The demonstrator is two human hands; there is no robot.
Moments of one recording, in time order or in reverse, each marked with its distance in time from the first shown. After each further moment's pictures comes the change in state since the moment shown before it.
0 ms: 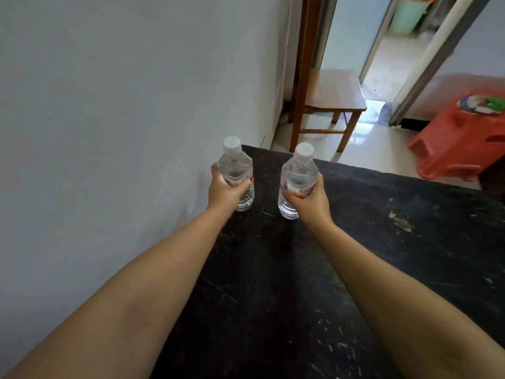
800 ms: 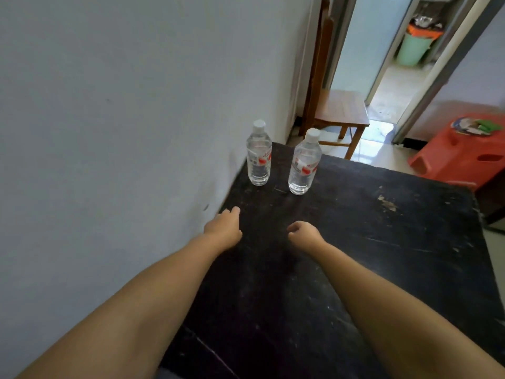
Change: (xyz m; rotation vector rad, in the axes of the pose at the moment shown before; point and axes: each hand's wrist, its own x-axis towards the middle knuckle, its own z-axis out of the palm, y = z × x) left_hand -0.169 -0.037 -0.085 1.060 -0.350 0.015; right_hand -0.149 0.027 -0.001 -0.719 -0.367 0.231
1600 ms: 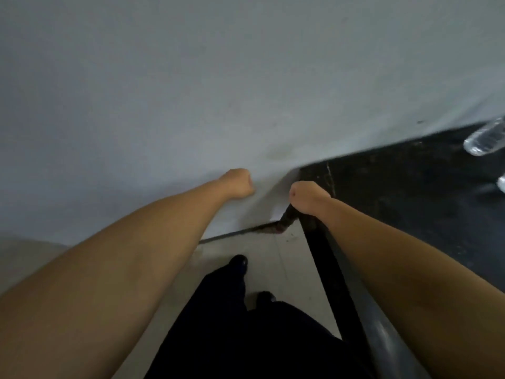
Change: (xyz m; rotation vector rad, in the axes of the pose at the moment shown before) left_hand -0.377 -0.166 0.148 -0.640 0.036 -0.705; right_hand -0.230 -0.051 0.258 -1.017 -0.506 -0.811
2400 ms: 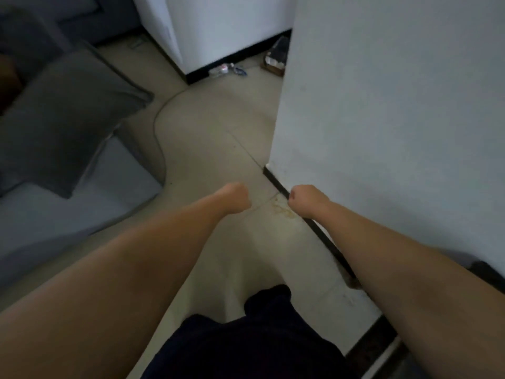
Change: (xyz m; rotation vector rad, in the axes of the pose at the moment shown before) left_hand -0.358 -0.133 0.217 -0.736 0.480 -0.891; right_hand -0.173 -0.207 0.187 -0.693 -0.194 -0.936
